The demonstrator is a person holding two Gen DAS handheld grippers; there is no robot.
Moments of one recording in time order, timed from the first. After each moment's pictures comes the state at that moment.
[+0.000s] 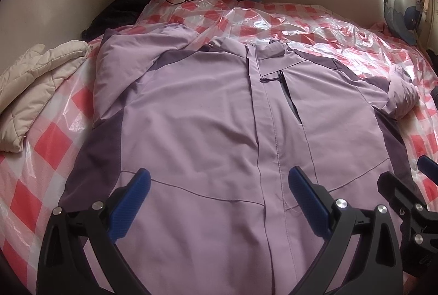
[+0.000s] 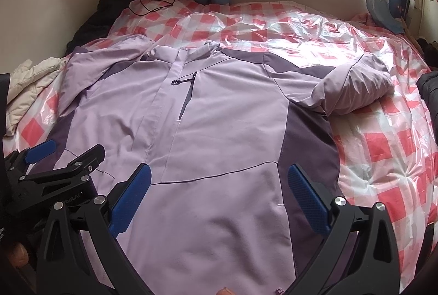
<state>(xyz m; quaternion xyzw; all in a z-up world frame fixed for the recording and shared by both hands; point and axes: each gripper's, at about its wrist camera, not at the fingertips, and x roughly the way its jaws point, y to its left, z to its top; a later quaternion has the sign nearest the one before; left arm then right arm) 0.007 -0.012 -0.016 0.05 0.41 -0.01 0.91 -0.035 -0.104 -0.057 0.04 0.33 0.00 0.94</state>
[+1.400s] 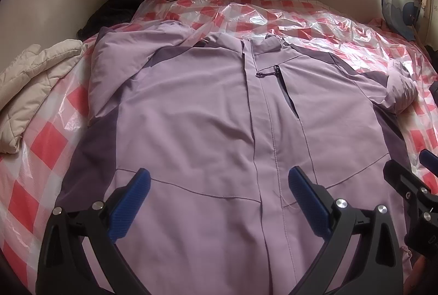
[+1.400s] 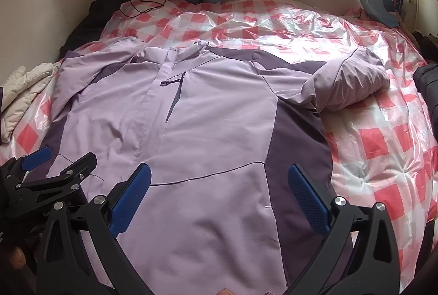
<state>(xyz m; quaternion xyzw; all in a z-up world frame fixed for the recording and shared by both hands) 0.005 -0.020 -0.022 0.05 0.41 -0.02 0.91 -0.032 -0.121 -0.059 0.06 0.34 -0.01 0.94</state>
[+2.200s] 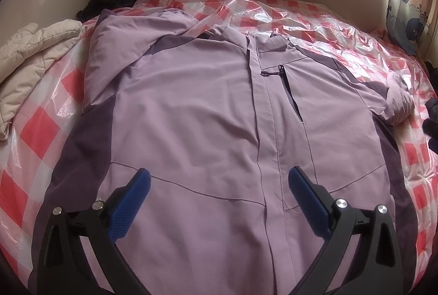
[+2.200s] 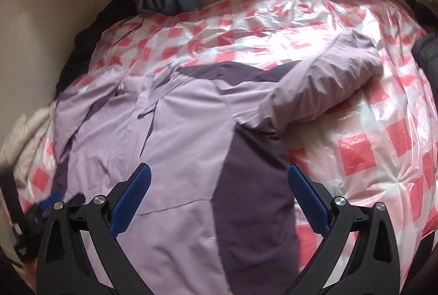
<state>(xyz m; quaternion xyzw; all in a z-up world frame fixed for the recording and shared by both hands) 0.018 0.000 -0.022 0.00 0.44 -0.03 0.90 -0.008 -0.243 -0.028 0.18 0.34 -0.01 0.92</state>
